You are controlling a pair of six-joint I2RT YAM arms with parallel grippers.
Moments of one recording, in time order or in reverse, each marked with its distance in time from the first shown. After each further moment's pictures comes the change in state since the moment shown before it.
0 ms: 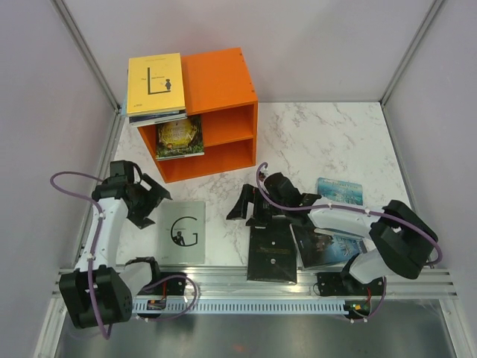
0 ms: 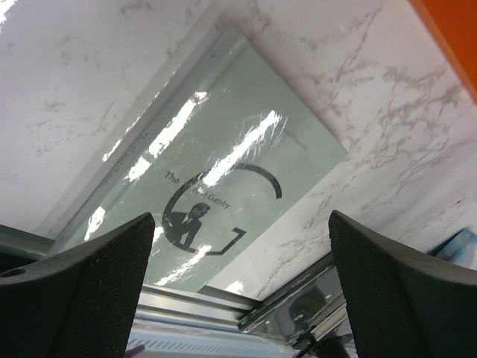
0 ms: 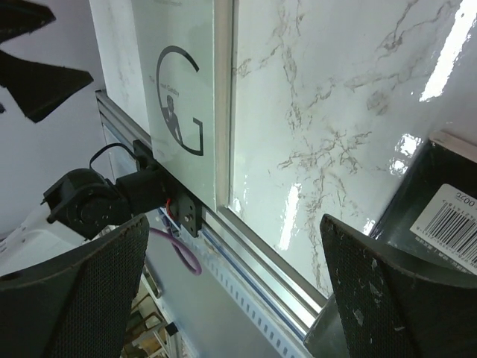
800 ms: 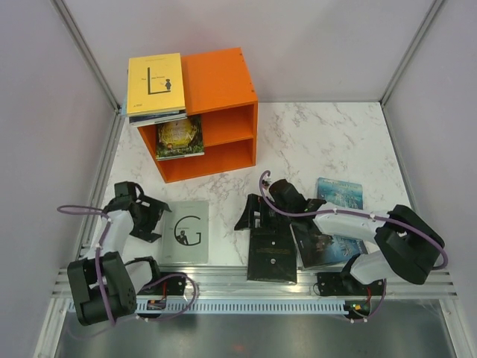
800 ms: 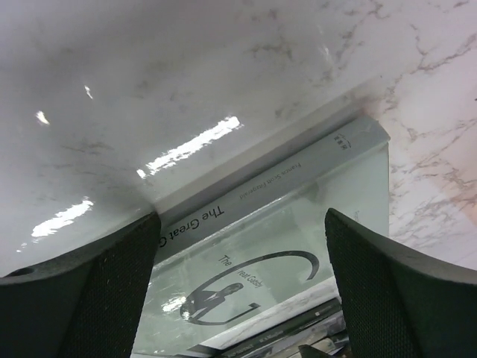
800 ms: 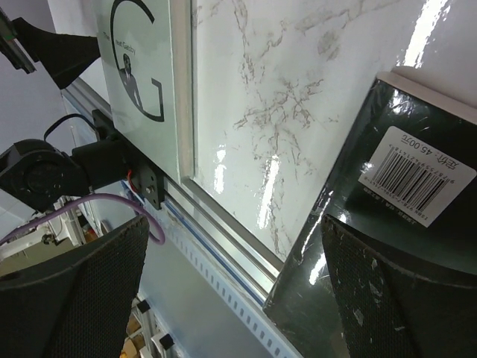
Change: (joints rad) left arm 0.171 0.090 -0.293 0.296 0.024 -0.167; right arm 0.000 -0.082 -0.088 -0.067 -0.030 -0.082
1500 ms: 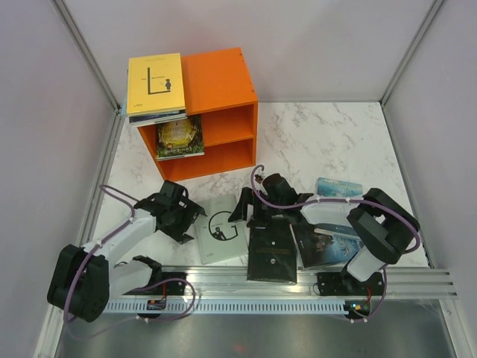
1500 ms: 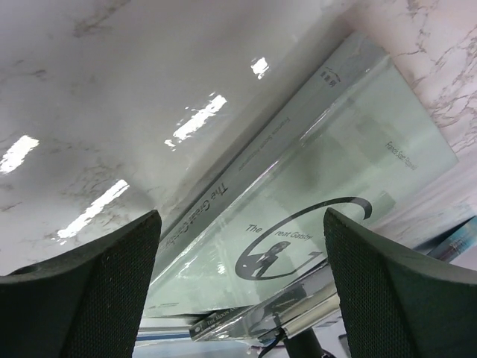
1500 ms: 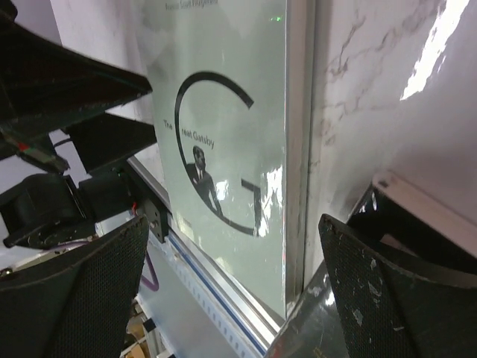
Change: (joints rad) left arm -0.658 0.011 0.012 0.076 -0.069 -0.430; right arm -0.042 0.191 0.050 0.153 -0.034 -0.004
